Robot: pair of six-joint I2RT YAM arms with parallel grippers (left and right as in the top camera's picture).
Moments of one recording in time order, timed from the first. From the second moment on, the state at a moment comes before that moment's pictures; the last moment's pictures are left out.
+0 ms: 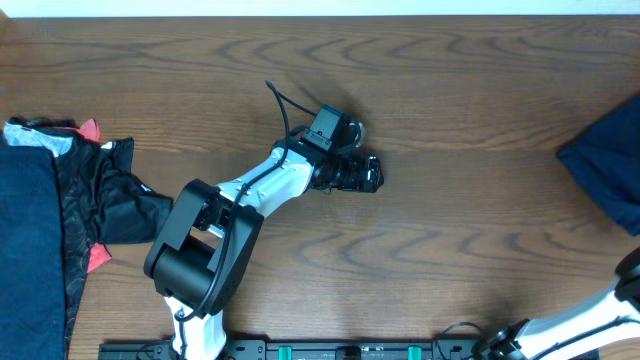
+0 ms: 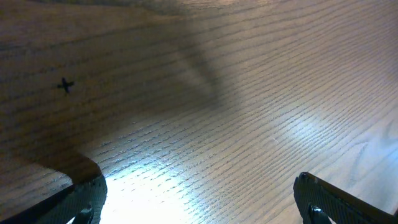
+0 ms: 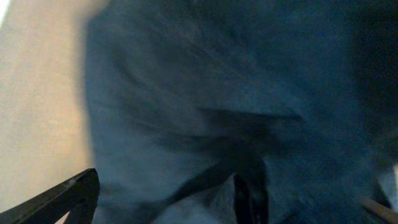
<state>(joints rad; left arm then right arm) -0.55 1.96 1.19 -0.35 0.44 -0.43 -0.85 1.98 1.54 -0.49 -0.16 0.39</state>
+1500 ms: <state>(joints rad) -0.55 1.96 1.19 -0.35 0.40 -0.43 -0.39 2.07 1.55 -0.90 -0.15 0.36</state>
